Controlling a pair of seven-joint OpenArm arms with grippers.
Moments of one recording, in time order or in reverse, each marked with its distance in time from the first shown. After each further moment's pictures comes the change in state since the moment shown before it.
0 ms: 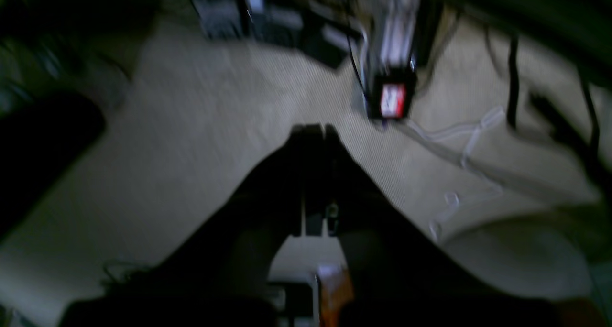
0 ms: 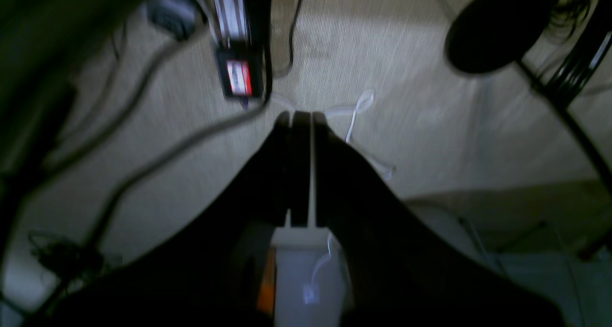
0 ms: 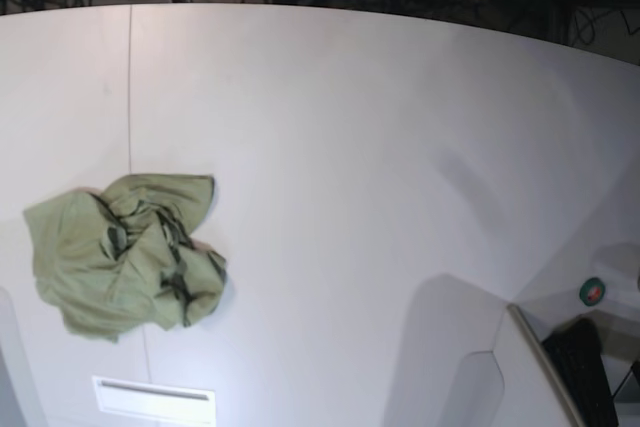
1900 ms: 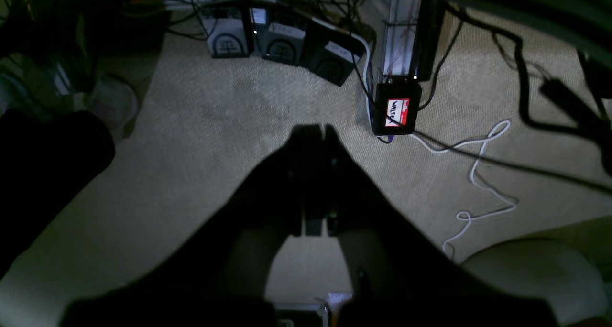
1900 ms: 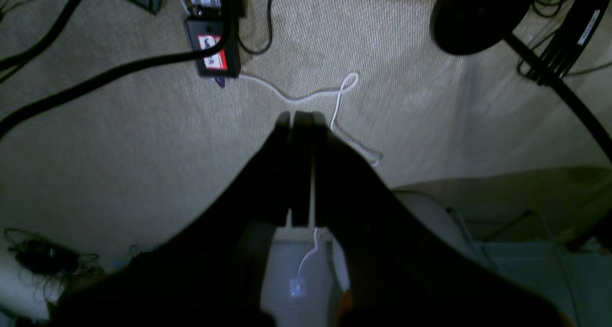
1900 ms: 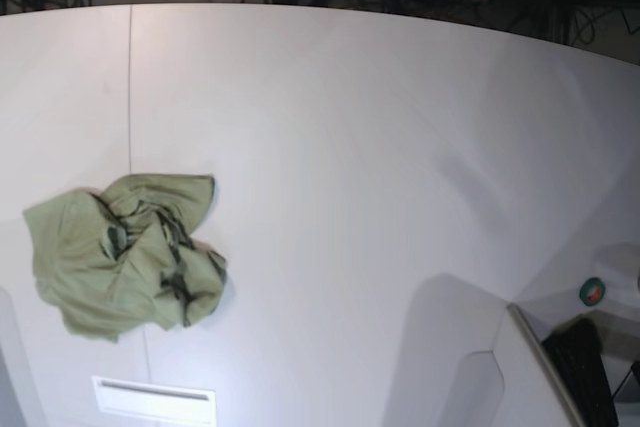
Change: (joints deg) left arm 9.2 -1.9 0.5 13.0 0.2 -0.1 -5.1; right arm -15.2 3.1 0.0 14.6 -0.3 0.5 0.2
